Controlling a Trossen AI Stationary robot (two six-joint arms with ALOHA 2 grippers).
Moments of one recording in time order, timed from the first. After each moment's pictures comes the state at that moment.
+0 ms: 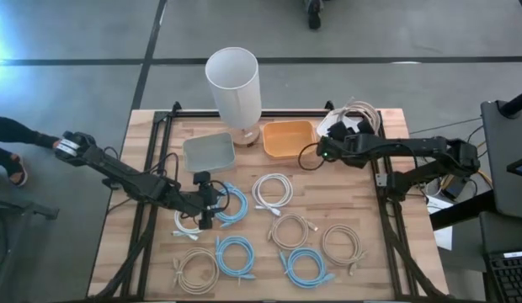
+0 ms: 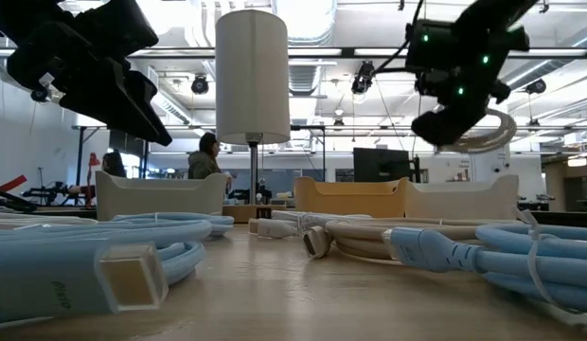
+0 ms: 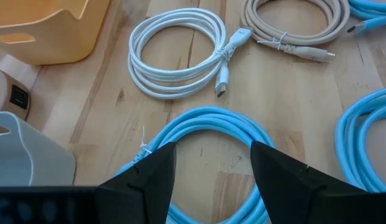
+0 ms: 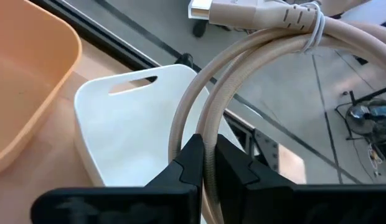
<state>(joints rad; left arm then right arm) -0.40 1.10 0.55 -0.21 -0.45 -0.28 -0.27 1.29 0.79 -0.77 0.99 0.60</state>
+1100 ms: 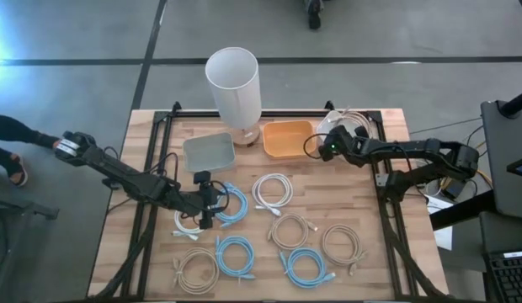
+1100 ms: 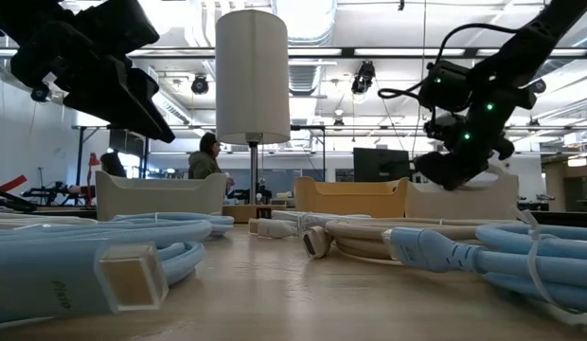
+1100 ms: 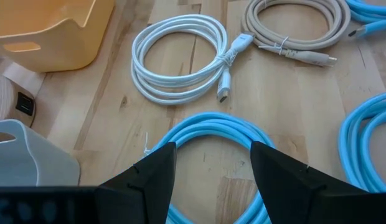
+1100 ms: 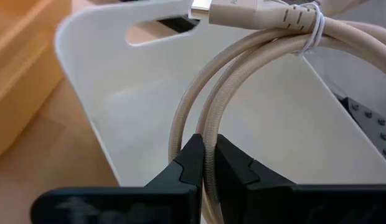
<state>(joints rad) -0.40 1.10 0.55 -0.19 -0.47 -0.26 -0.48 1.29 0.49 -0.21 0.70 0.42</state>
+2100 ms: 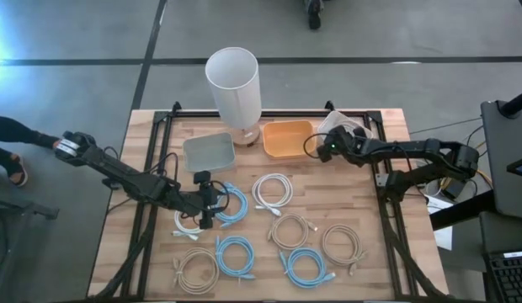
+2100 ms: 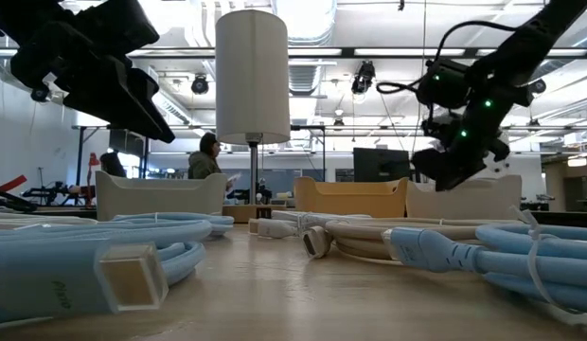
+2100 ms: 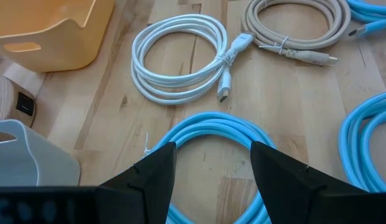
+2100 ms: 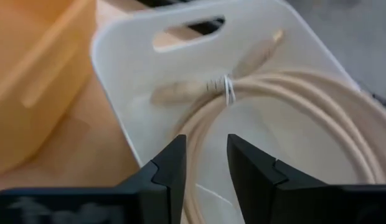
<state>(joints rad) -0.40 1.10 0.55 -0.19 -0.47 -0.26 -0.48 1.29 0.51 -0.21 0.63 0.42</state>
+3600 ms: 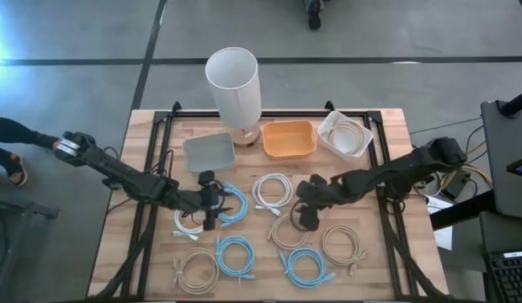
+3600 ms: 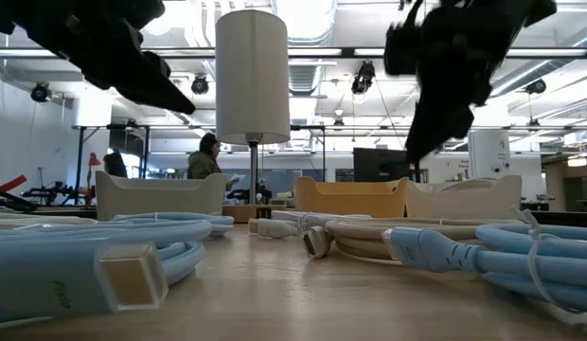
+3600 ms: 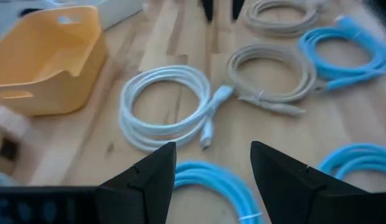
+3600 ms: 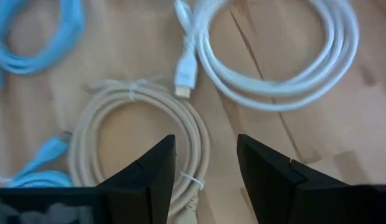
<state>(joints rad) -0.39 1.10 0.55 -0.01 -0.43 -0.21 0.25 1.49 0.87 -0.38 0.13 0.64</state>
